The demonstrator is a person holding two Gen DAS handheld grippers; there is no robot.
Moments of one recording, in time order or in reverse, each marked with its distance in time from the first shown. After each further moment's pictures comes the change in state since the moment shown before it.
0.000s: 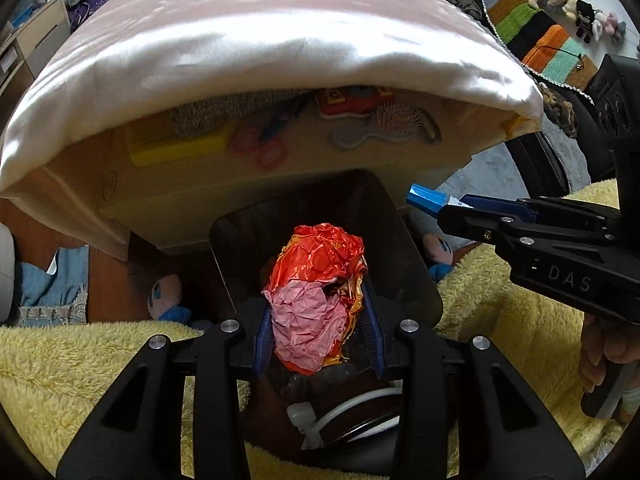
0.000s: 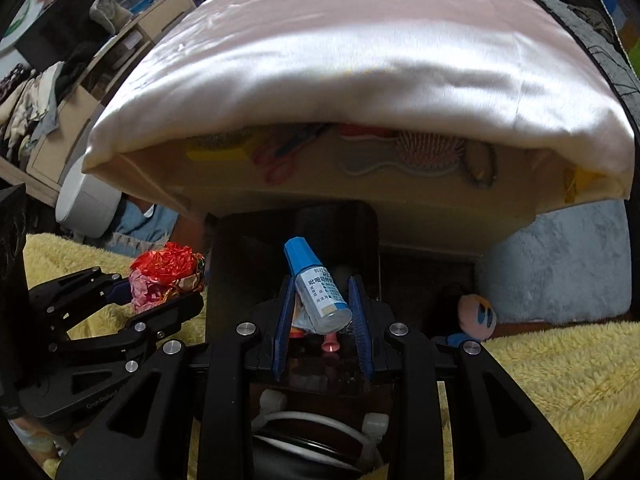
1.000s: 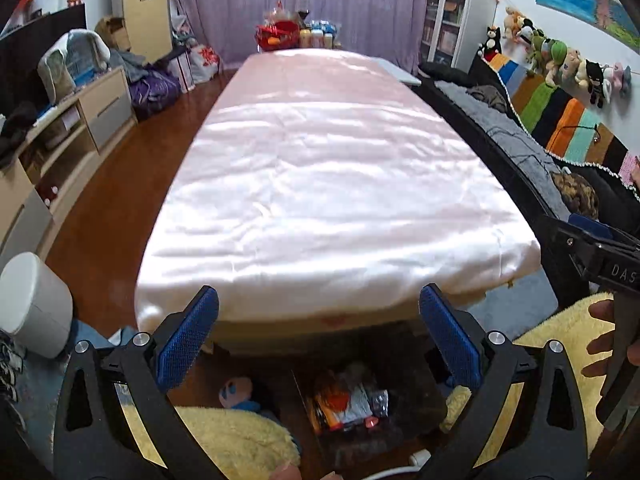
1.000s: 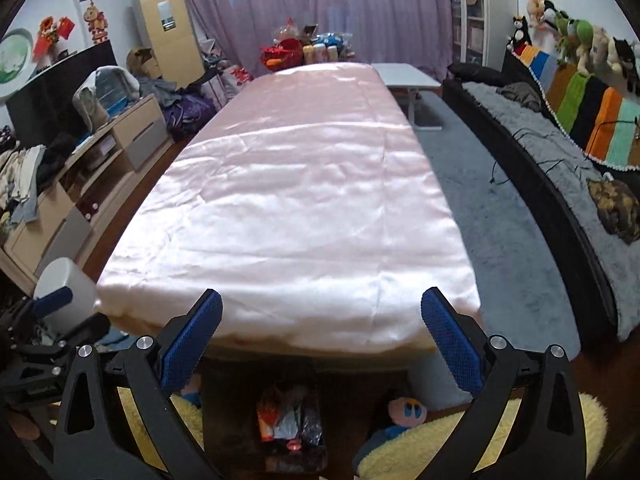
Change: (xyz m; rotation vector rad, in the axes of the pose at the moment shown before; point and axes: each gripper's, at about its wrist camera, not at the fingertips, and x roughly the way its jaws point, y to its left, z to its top) left arm -0.142 0.006 0.076 -0.029 -0.409 0.182; right arm -0.147 -0.009 0.067 0.051 -0.461 -0.188
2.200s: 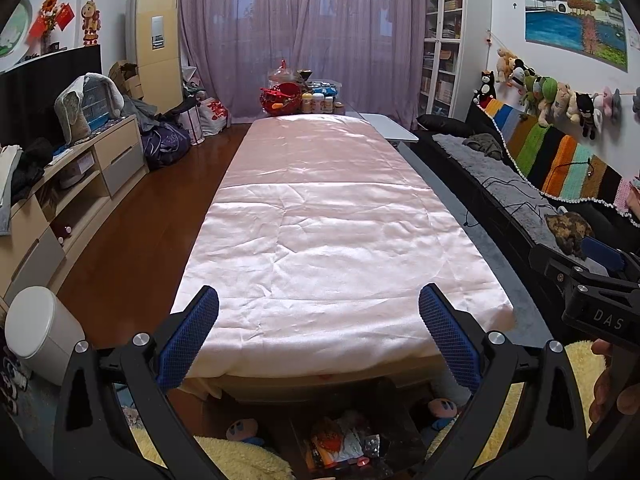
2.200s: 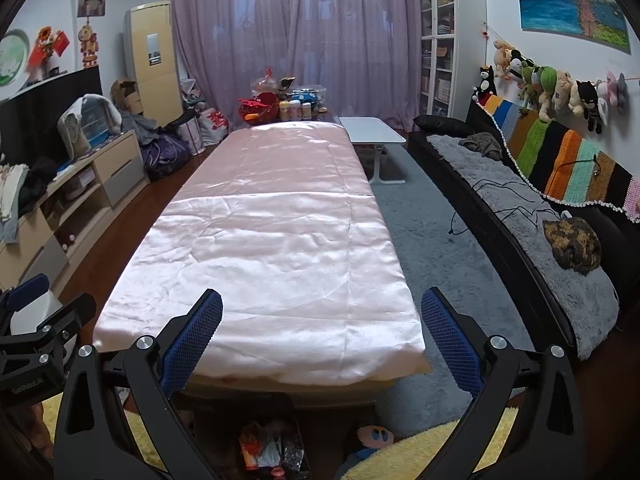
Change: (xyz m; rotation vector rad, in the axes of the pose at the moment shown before) left arm -0.057 -0.022 0.042 0.007 -0.168 0.021; right arm -0.069 0.014 0.023 -0.011 -0.161 -0.133
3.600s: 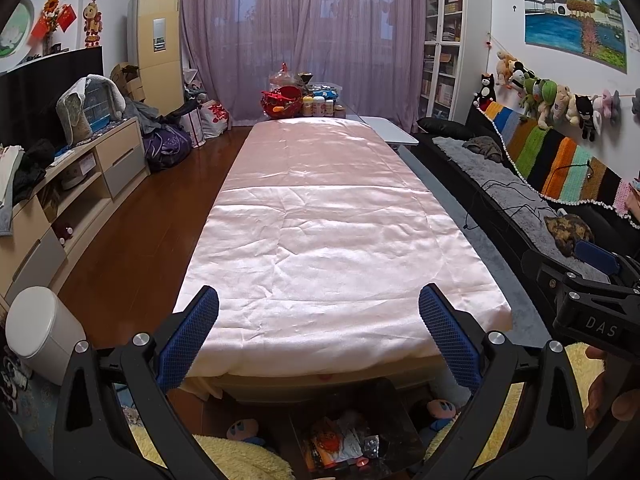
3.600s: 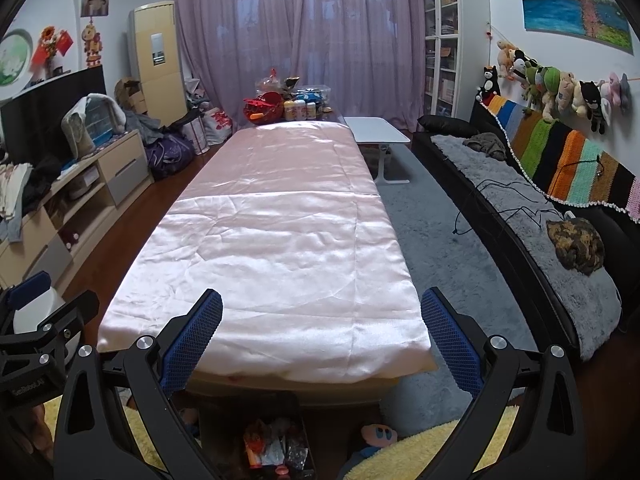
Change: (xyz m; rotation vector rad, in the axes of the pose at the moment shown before) left arm -0.012 -0.002 0.002 -0.006 -0.010 0.007; right arm -0.001 0.007 0.000 -0.005 0.005 0.016
